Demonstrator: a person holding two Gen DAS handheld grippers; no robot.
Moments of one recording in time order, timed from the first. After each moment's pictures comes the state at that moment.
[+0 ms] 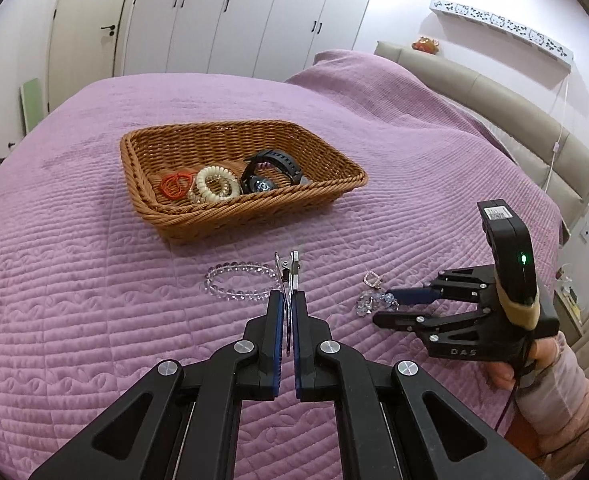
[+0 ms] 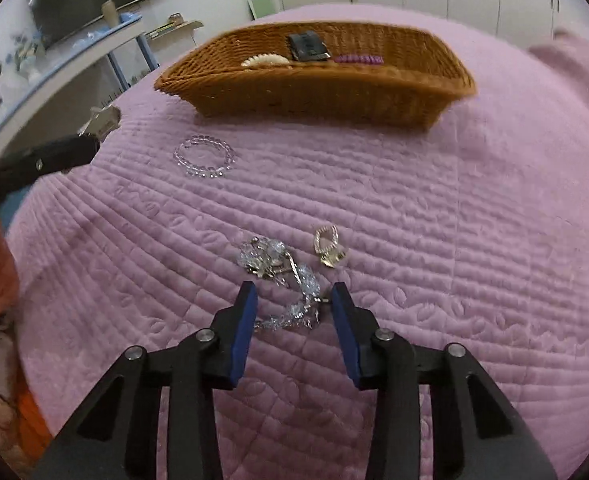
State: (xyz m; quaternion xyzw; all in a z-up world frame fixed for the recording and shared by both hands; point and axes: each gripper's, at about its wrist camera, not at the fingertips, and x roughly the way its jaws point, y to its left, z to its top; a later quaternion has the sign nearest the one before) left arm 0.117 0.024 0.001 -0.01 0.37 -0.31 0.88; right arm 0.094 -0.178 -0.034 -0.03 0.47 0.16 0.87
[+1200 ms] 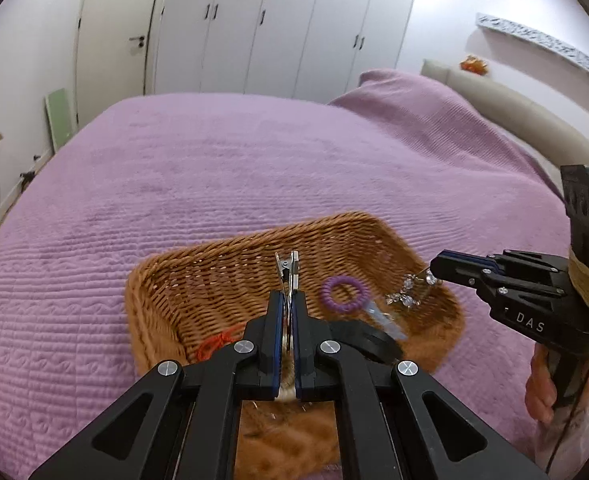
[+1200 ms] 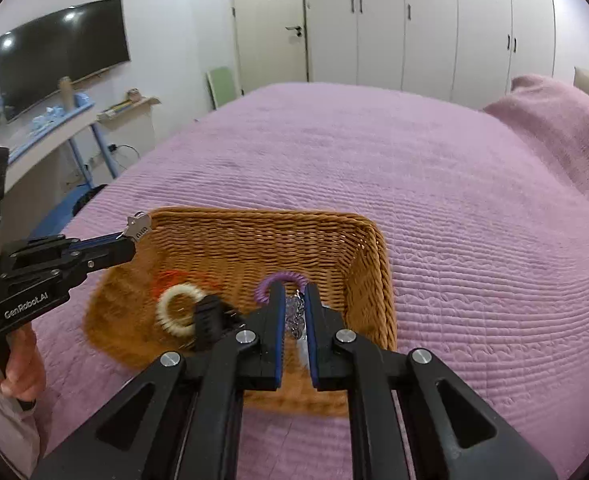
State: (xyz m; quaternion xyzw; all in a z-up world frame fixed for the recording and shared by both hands) left arm 0.306 -0.018 0.035 0.00 0.36 -0.23 0.90; right arm 0.257 -0.208 0.069 0.00 0.37 0.08 0.92
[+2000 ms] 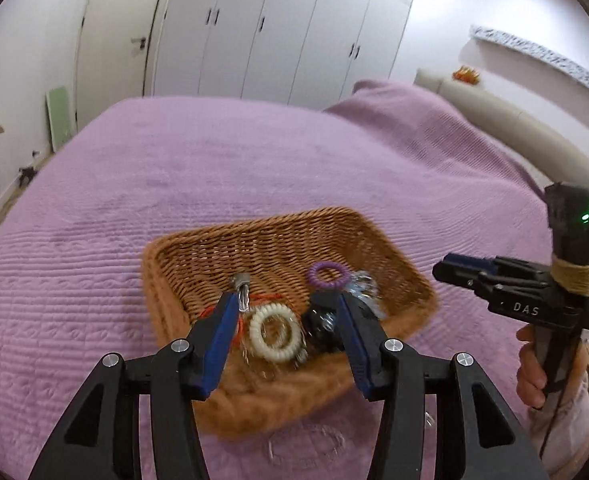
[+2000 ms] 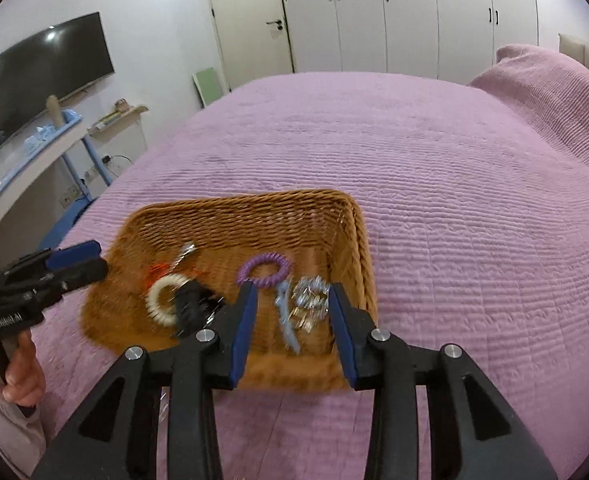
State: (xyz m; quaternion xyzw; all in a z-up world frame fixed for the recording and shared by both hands) left arm 0.244 0.013 0.059 -0.03 0.35 -0.25 0.90; right arm 0.223 -0.235 0.069 0.04 0.38 0.08 0.92
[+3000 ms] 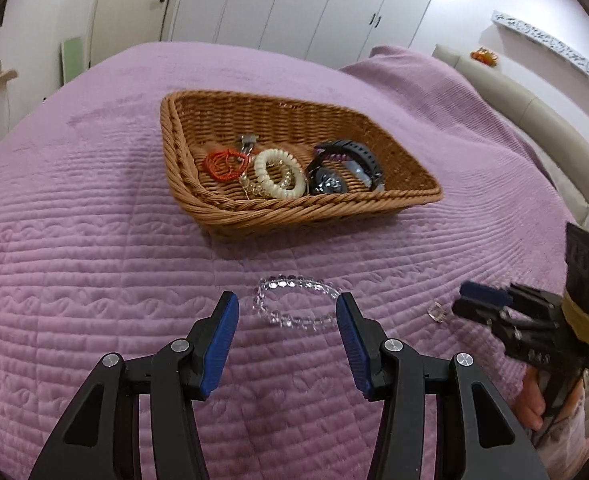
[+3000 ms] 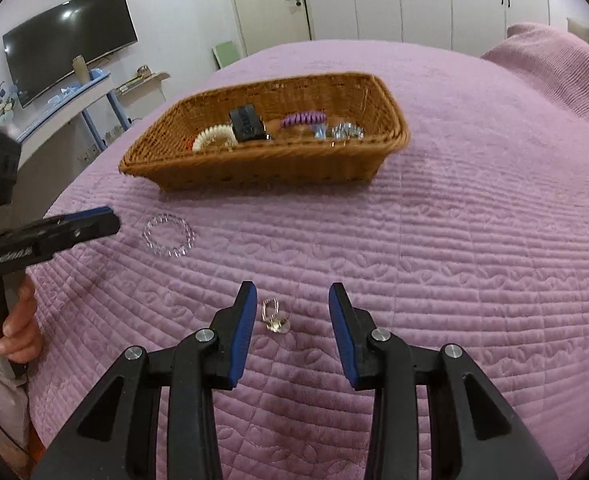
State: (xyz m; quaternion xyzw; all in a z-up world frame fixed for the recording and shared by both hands) left arm 0.184 0.021 -0.027 -0.05 0.43 -0.22 0.87; right arm 0.109 -0.215 -0.017 0.03 0.42 0.11 0.90
